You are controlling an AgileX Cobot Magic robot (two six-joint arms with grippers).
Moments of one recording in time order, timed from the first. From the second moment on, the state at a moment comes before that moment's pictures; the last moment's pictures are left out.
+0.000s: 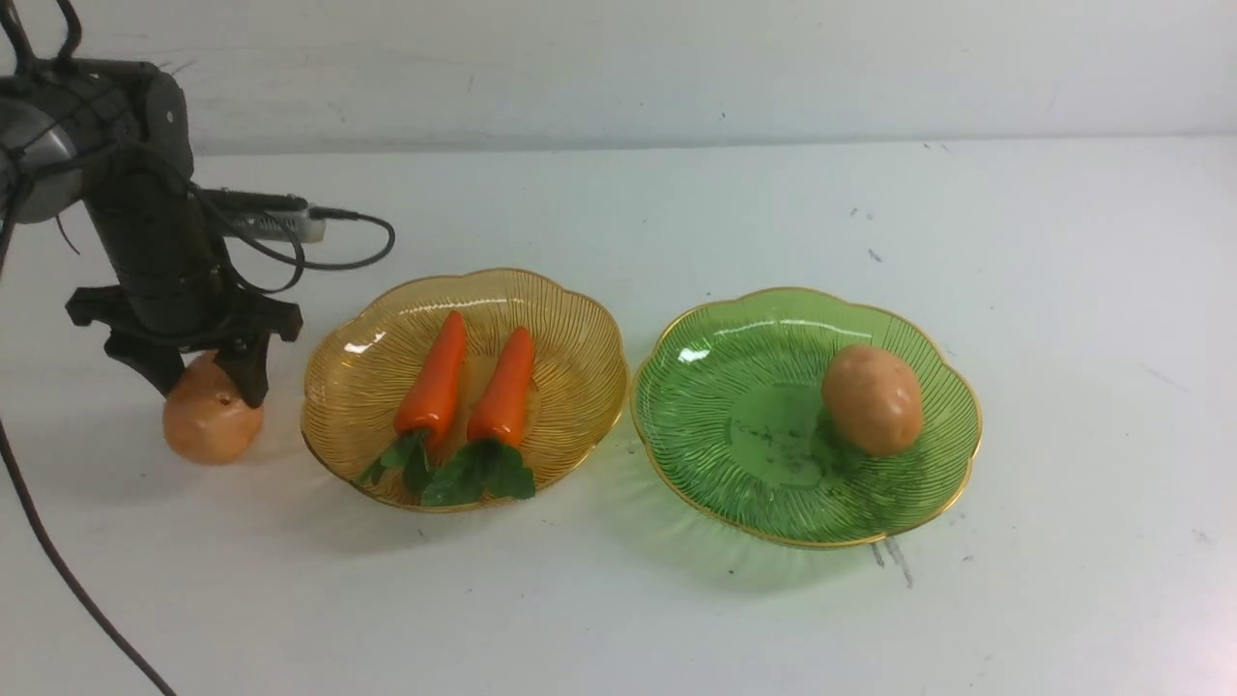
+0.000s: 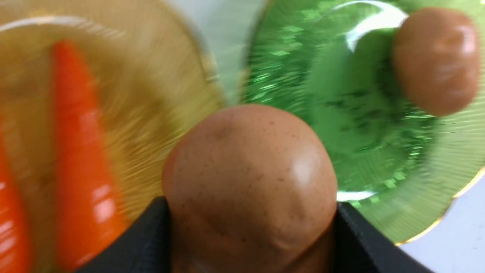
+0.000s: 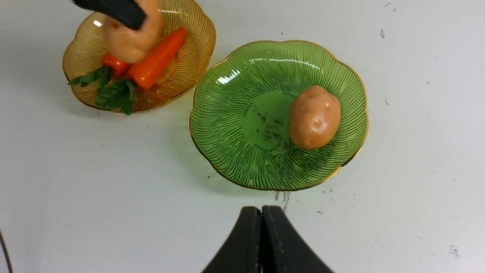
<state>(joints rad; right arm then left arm) 0.42 0.90 -1.22 0.07 1.21 0.07 -0.34 1.97 -1.80 -0.39 1.06 0.10</state>
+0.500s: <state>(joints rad) 0.42 0.90 -1.22 0.07 1.24 0.07 -0.61 2.15 -1.80 -0.37 0.75 0.14</state>
